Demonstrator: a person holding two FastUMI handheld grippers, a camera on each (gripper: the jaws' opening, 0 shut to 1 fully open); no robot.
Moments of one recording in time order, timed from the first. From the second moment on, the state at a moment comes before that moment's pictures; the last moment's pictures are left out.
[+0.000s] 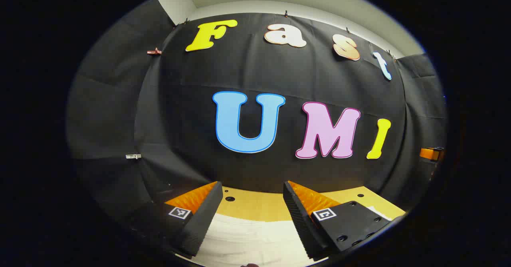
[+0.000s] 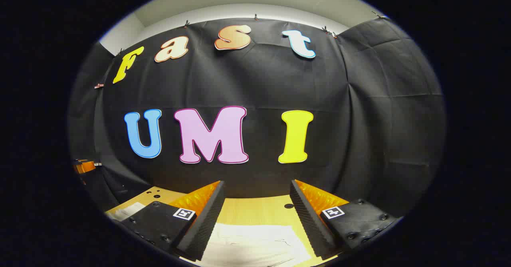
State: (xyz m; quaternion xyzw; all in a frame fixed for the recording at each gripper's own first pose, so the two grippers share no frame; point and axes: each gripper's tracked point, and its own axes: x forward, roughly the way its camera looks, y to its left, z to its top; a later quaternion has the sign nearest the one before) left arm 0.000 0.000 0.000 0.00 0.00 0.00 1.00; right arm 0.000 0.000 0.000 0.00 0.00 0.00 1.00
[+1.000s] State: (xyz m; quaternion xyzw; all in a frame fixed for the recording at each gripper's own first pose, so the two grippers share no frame) left arm -0.018 0.008 -0.010 0.02 0.02 -0.03 1.00; right arm -0.016 0.020 -0.010 -0.03 0.01 0.01 1.00
